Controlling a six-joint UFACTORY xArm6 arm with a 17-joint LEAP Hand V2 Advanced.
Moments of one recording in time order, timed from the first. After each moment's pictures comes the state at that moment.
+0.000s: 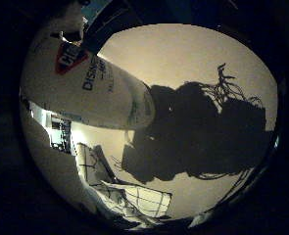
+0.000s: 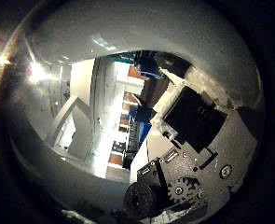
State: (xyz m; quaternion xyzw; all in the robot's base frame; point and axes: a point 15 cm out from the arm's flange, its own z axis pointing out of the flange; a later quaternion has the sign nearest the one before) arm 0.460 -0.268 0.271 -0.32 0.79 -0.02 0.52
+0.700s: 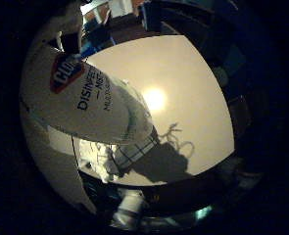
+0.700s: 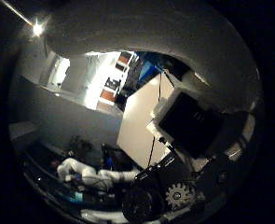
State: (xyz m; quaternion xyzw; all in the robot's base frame) arm 0.406 -0.087 0.375 -0.72 0.64 0.02 0.26
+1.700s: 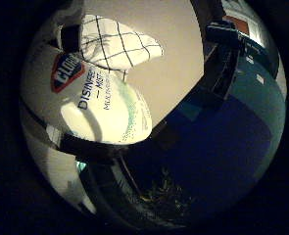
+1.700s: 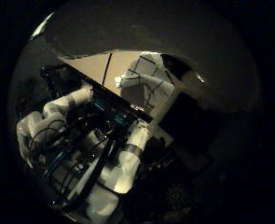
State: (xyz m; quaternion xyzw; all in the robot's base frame) arm 0.393 0.037 0.286 -0.88 0.41 0.01 -0.25
